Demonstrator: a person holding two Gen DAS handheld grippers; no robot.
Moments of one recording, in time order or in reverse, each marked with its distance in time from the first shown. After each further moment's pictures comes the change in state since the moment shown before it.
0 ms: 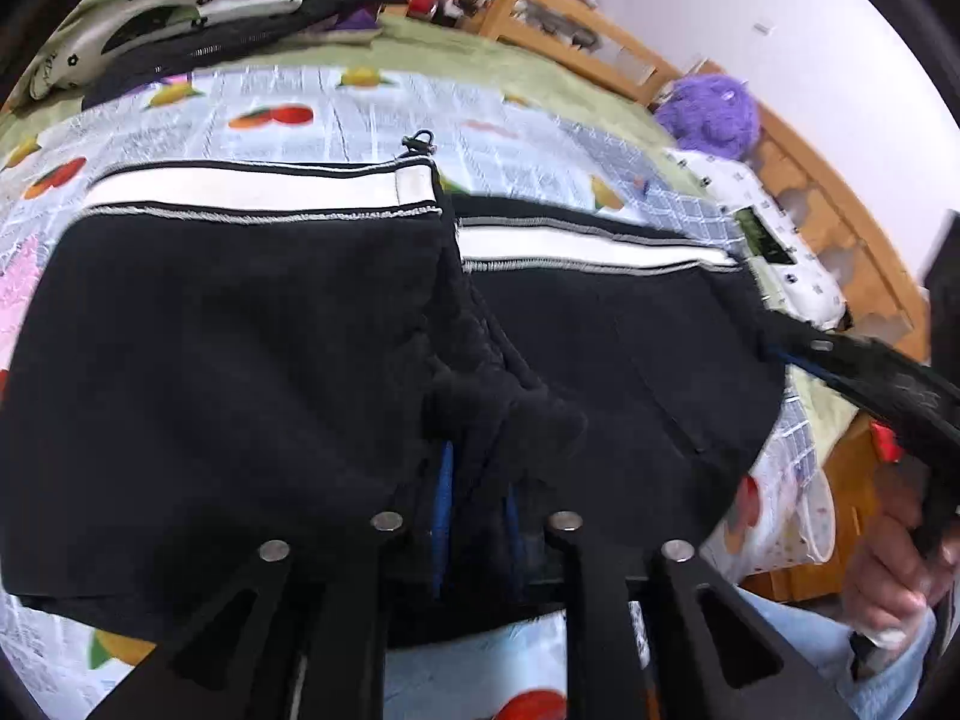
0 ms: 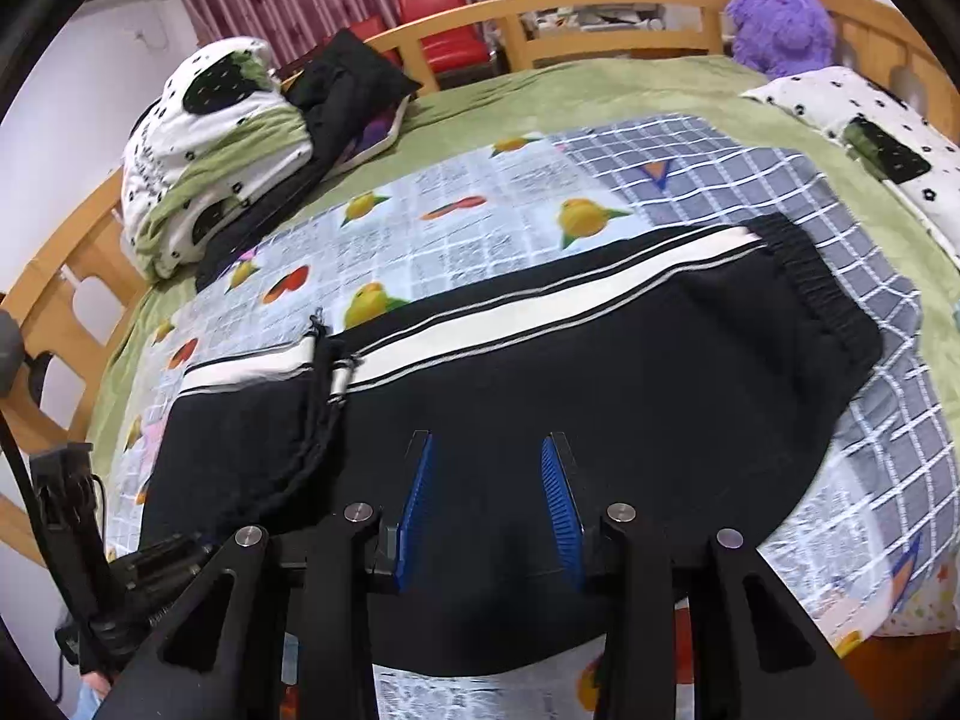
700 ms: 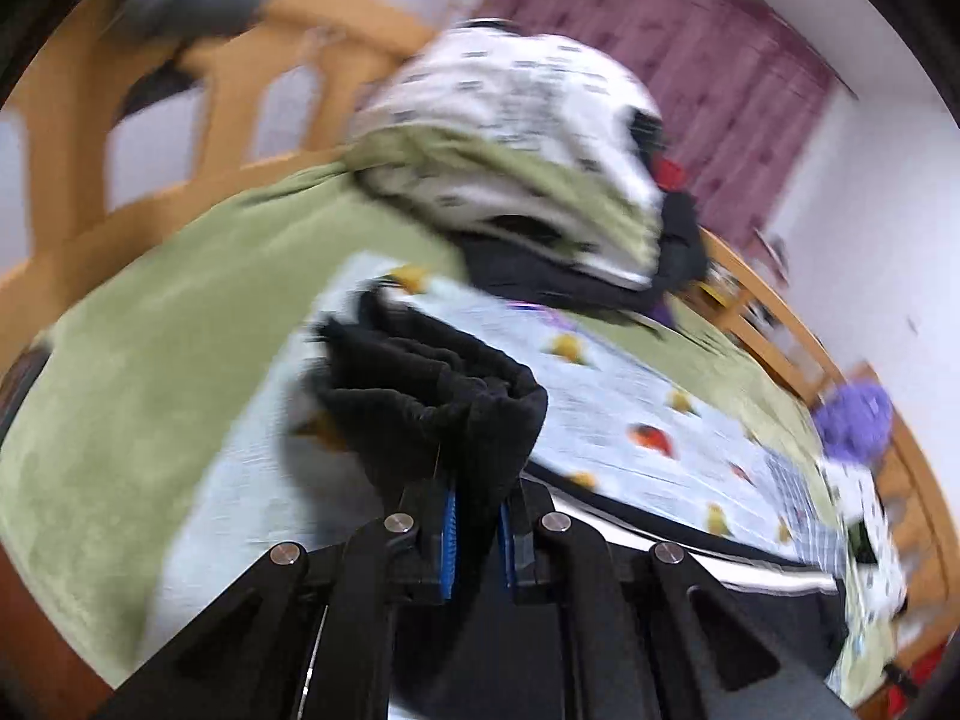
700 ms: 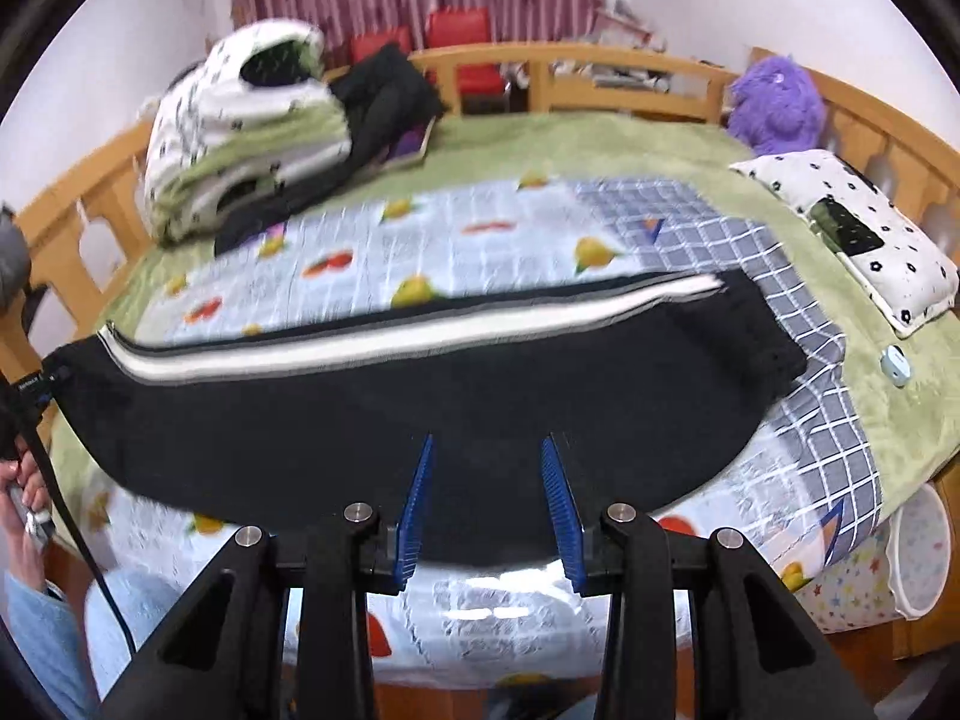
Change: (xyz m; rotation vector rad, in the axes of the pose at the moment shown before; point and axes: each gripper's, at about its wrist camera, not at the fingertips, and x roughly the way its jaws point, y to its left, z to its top) left arm -0.200 0.218 0.039 -0.358 -0.490 0.324; right arm -0.106 0.057 -0.040 -0.087 -0.115 -0.098
